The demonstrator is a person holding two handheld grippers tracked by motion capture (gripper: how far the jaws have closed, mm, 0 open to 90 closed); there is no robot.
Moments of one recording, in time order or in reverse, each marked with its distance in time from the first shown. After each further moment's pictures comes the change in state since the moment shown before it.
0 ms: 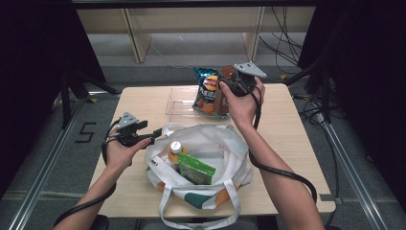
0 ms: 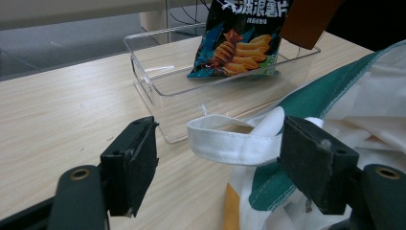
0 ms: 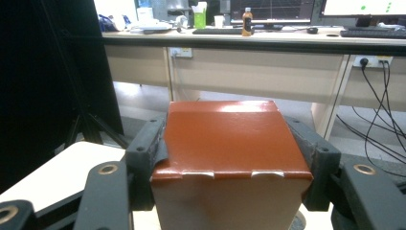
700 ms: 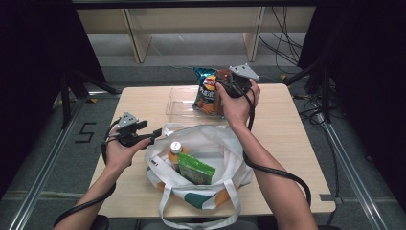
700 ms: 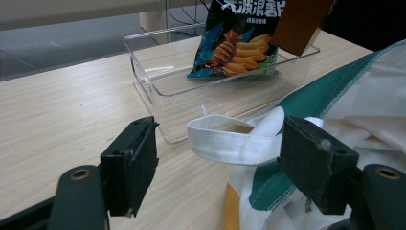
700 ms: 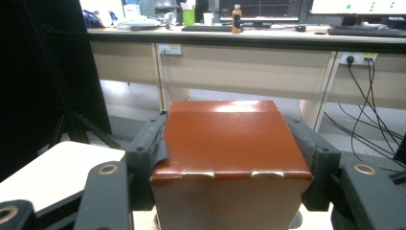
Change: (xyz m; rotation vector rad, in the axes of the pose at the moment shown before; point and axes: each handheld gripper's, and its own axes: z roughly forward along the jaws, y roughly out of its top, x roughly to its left) left arm 0.000 0.000 0.000 -0.003 -0.002 -0.003; right arm 0.008 -0.010 0.012 -0.003 -0.050 -0.015
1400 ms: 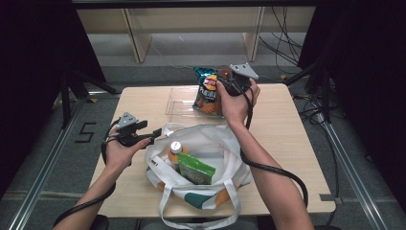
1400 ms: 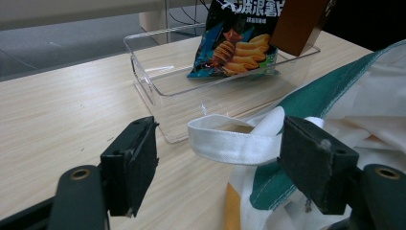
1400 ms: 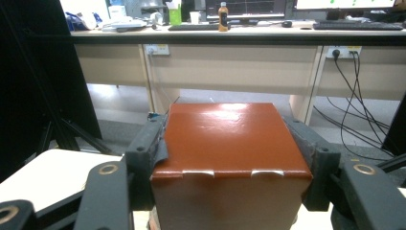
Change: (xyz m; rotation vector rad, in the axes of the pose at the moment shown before) left arm 0.001 0.000 0.000 0.001 -0.001 0.001; right arm -0.001 0.000 0.008 0.004 -0.050 0.028
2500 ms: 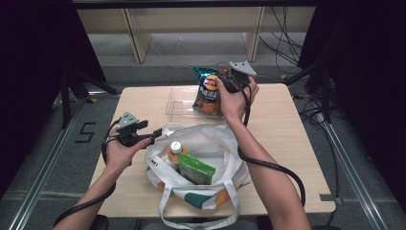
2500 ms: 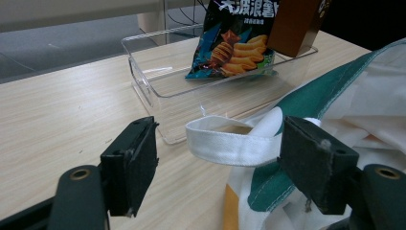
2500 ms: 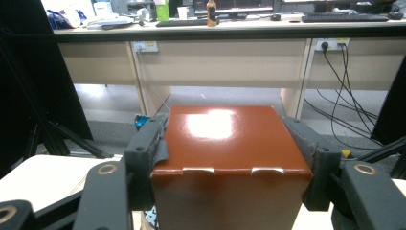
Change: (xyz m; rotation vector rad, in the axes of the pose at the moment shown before) left arm -0.001 0.001 0.000 0.002 -0.004 0.012; right arm 0.000 0.001 0.012 0.016 -0.049 0.024
